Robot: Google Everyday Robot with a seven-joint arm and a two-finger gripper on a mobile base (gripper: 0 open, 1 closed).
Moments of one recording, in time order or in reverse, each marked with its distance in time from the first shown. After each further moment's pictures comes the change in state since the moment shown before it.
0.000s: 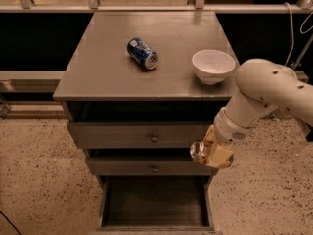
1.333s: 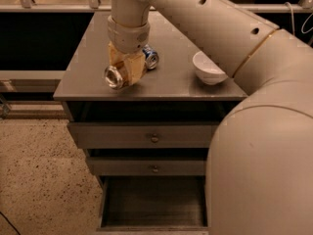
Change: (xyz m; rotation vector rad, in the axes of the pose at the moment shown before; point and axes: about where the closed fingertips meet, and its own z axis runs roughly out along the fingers) arm -0.295 -0.112 -0.111 0.076 0.191 -0.900
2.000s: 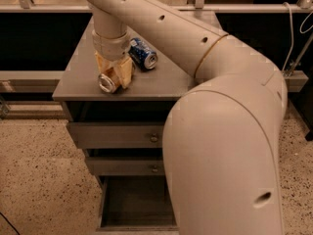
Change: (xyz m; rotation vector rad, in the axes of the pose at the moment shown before) arm 0.010 -0.052 0.053 -0.040 0.073 -0.170
